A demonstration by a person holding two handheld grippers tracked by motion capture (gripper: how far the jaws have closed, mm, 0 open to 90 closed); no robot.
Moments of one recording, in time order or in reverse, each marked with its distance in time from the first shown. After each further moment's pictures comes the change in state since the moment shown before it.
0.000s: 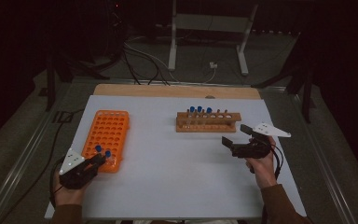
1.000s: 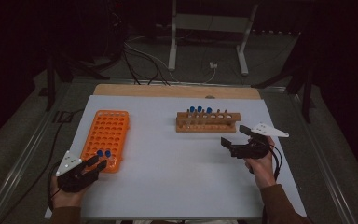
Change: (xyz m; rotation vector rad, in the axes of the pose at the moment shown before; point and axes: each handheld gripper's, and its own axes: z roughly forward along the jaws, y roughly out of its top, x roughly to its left) left arm -0.003 -0.002 -0.014 -0.026 -0.014 -0.092; right arm 0.000 -0.003 0.004 0.016 -0.001 -0.004
